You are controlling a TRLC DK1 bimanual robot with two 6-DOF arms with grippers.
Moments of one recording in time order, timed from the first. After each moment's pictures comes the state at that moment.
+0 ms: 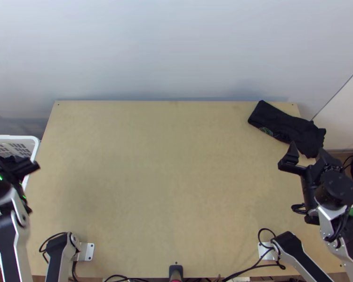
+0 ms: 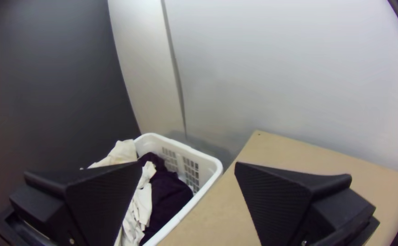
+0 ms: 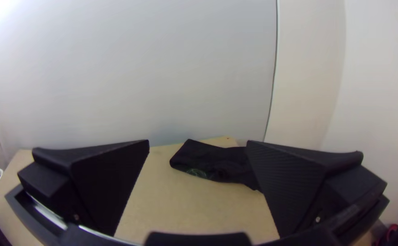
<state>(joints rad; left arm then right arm) 0.46 0.62 0.76 -0.41 -0.32 0.07 0.41 0.58 0.85 -0.47 0.62 0.17</state>
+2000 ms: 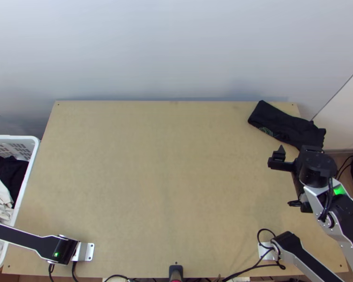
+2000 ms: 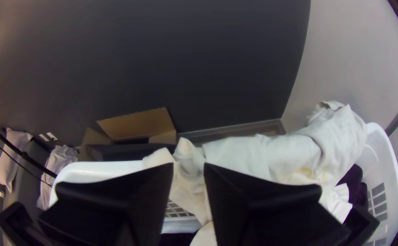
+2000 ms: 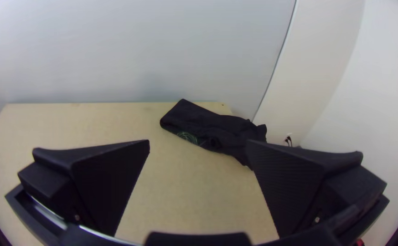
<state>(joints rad) 1.32 2.51 2.20 -0.35 -0.31 -0.04 0.42 0.77 0.96 -0.70 0.62 0.18</state>
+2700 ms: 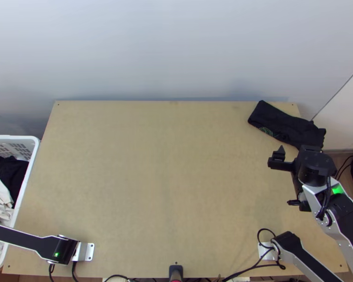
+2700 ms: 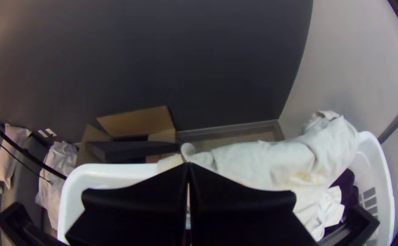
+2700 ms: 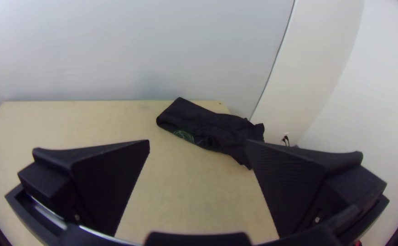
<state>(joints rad) 1.34 2.47 2.22 -0.43 -0.29 -0.05 0.40 0.77 0.94 -0.68 0.62 0.16</state>
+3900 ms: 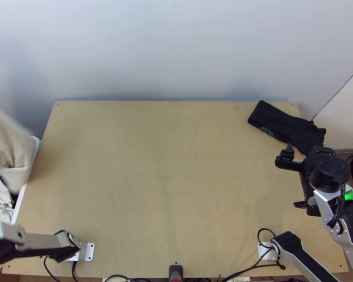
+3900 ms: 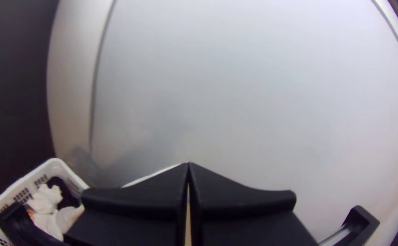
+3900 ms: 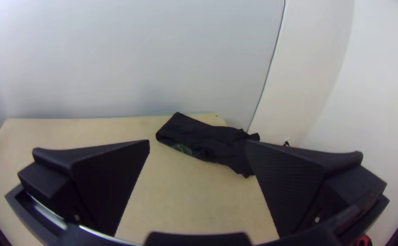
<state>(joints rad) 0.60 1.43 2.16 -0.96 0.31 -0.28 0.39 0.72 0.99 -0.69 0.62 0.16</state>
